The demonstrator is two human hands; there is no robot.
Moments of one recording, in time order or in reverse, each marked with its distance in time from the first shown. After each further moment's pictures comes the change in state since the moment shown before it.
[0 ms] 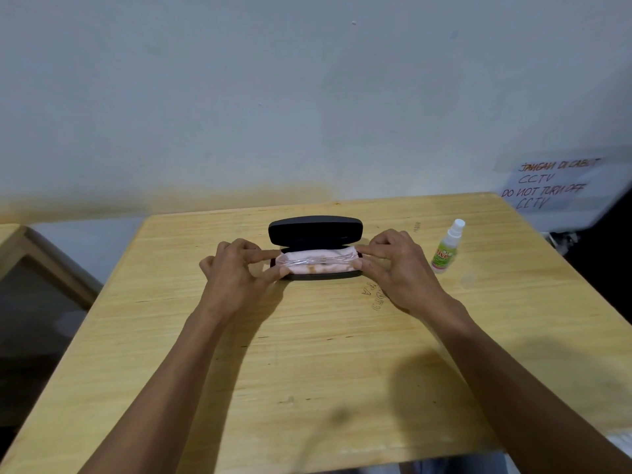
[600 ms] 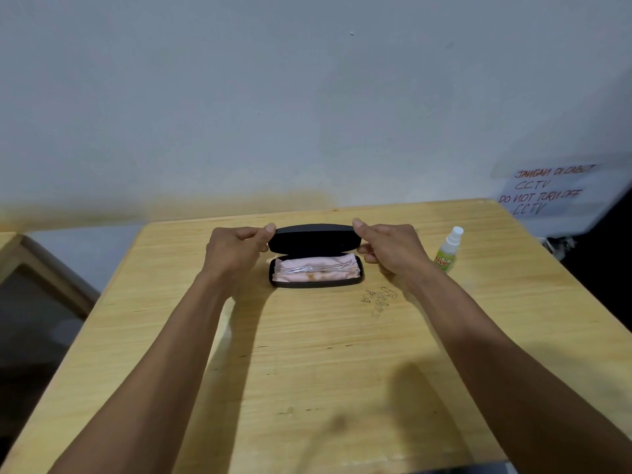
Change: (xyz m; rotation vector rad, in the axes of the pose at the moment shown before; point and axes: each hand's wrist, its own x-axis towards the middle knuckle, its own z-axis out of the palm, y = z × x) left_hand 0.045 0.013 -0.012 -0.563 -0.027 -0.418; right_hand 0.048 -0.019 -0.007 0.607 -0.004 0.678
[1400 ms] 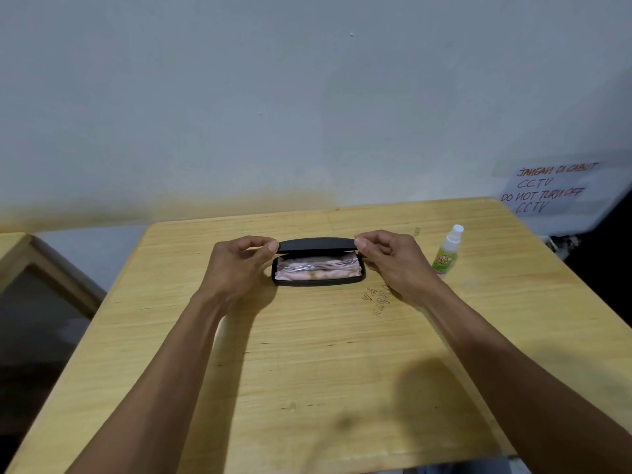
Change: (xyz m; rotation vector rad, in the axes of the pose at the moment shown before) left_hand -0.016 -0.021 -0.003 -0.106 -0.119 0.079; right_hand -0.008 0.033 -0.009 -0.044 -0.181 -0.280
